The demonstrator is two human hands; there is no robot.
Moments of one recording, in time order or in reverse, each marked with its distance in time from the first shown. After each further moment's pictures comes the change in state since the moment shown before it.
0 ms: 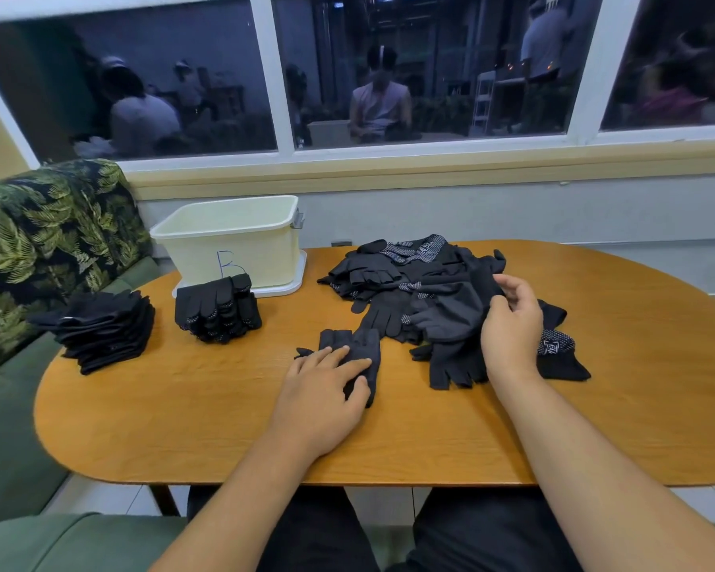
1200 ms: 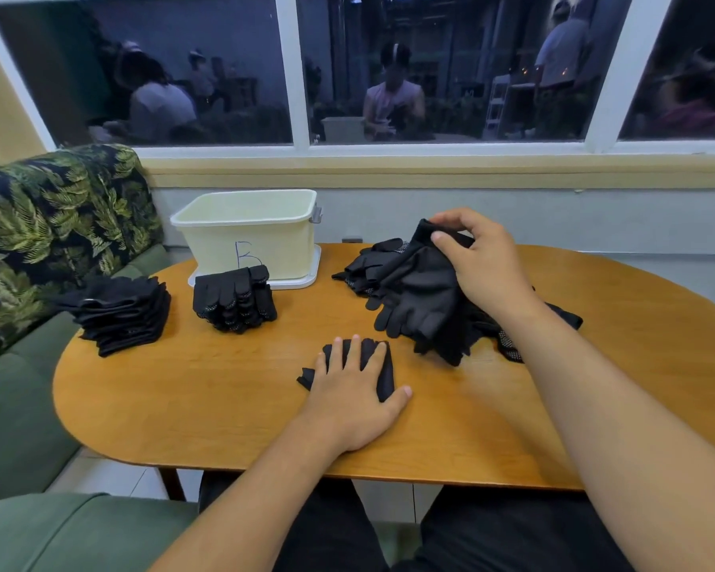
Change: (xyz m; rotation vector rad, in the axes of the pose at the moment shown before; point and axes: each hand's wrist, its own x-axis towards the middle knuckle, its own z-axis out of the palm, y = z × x) left_hand 0.008 0.011 0.007 0.058 -0.257 -0.050; right_hand 0.012 -0.106 0.050 -0.245 -0.486 -0.361
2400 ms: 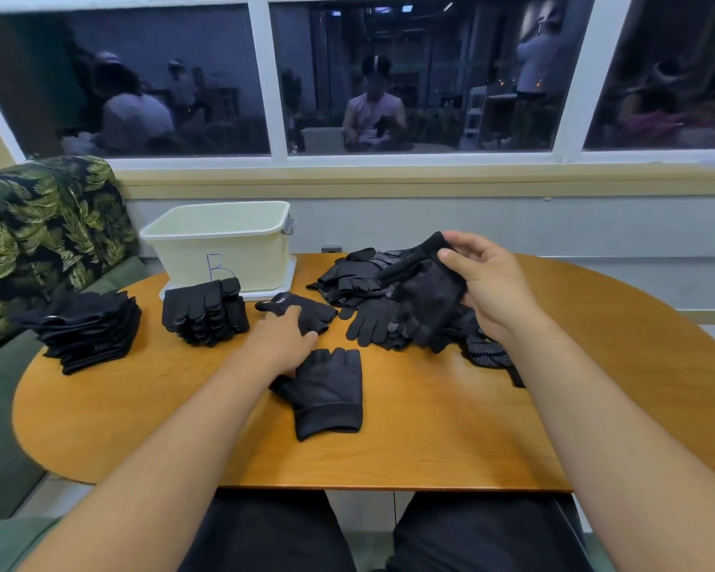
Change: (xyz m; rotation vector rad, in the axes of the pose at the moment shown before) left_hand 0.074 -0.058 -0.062 -0.111 0.021 -0.314; right_hand -0.009 0.024 -0.040 0.573 0.020 0.351
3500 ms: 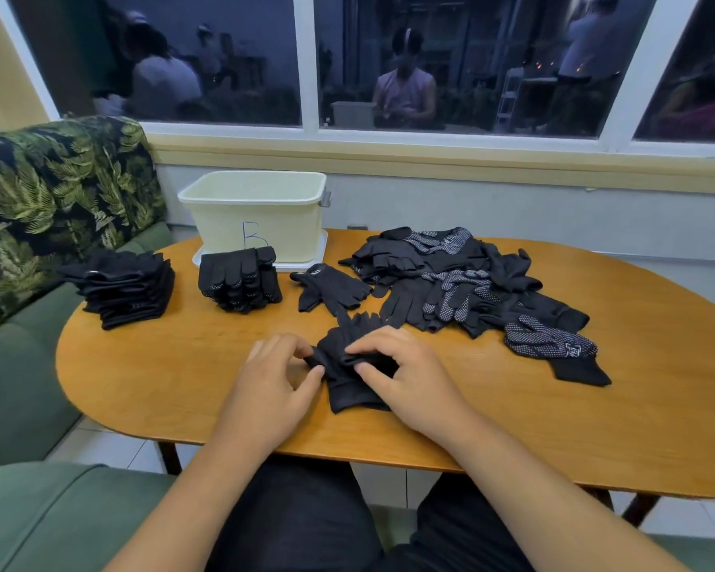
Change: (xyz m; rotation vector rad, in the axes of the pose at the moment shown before) left_hand -0.121 -0.069 0.044 -0.373 0.463 0.336; right_hand -0.110 0.106 0.089 -0.709 -0.440 -0.375
